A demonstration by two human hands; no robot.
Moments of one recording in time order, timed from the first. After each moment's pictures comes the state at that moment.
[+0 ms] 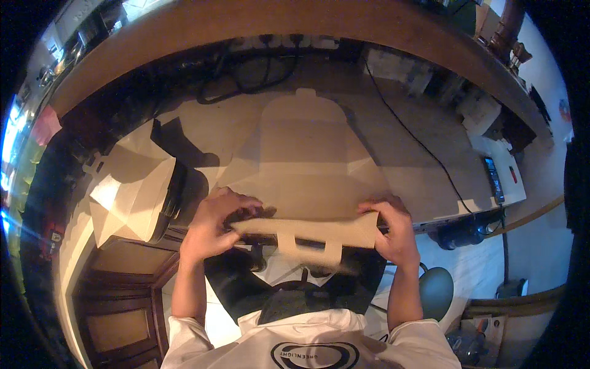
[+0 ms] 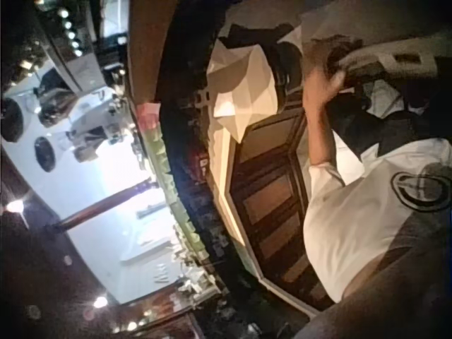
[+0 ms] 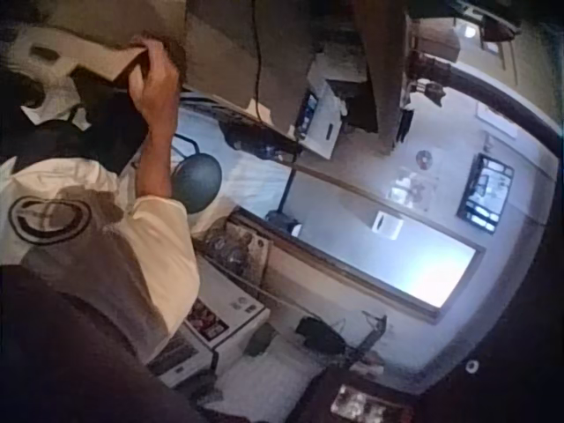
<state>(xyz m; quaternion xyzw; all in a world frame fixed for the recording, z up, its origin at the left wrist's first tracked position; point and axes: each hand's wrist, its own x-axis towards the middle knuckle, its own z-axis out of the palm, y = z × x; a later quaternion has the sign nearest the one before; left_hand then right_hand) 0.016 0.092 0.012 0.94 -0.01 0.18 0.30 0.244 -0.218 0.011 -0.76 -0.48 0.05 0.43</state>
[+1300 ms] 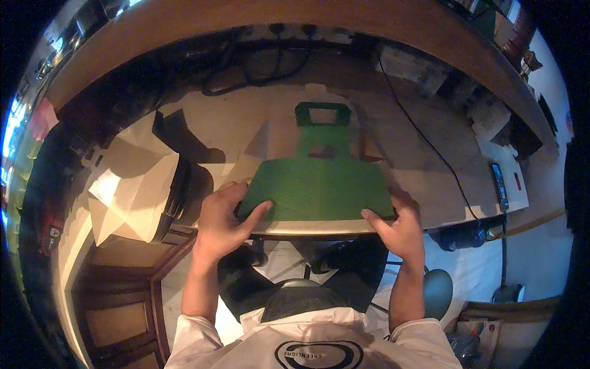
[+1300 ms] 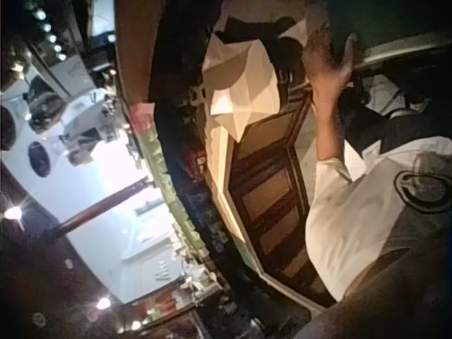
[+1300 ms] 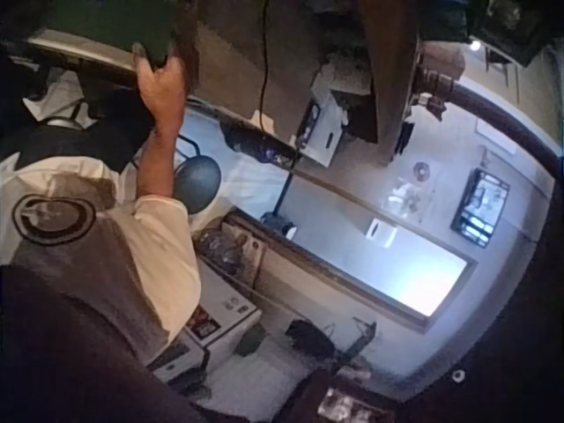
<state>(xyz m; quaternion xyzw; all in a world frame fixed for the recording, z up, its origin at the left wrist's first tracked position) 0.033 0.074 0.008 0.90 0.16 0.25 0.32 0.255 -0.193 0.006 -0.81 -0.43 0.00 0.40</state>
